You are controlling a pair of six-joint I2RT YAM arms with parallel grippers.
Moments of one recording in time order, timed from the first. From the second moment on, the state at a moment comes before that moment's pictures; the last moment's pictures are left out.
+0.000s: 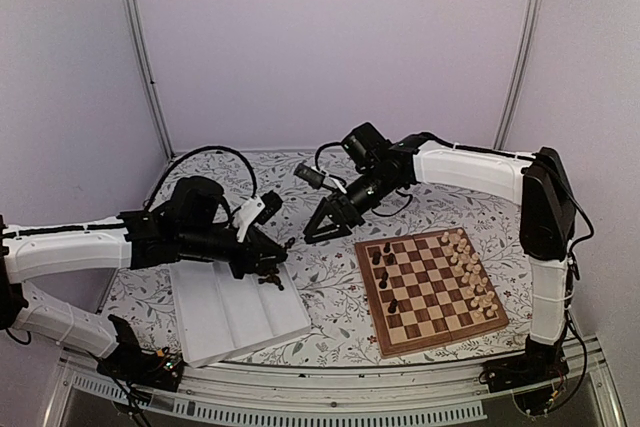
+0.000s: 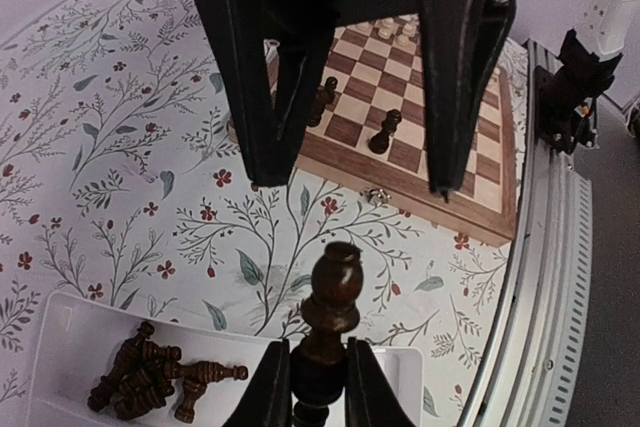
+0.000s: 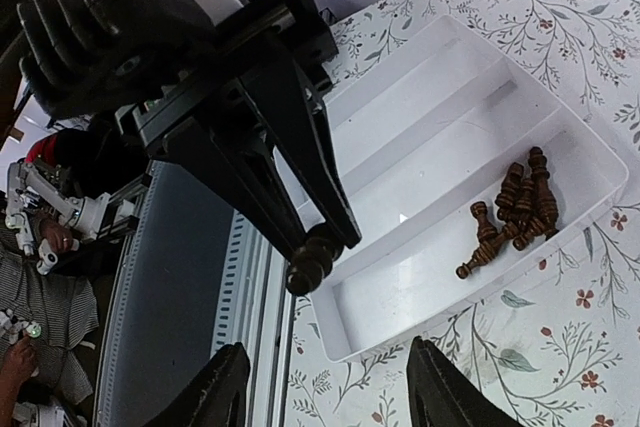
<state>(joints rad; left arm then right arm) -0.82 1.21 0.72 -0.12 0.32 -0.01 0.79 2.04 1.72 -0.69 -1.03 -0.24</state>
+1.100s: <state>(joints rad) -0.82 1.22 0.72 -0.10 0.38 -0.04 0.87 2.13 1.82 -0.68 -1.03 -0.14</state>
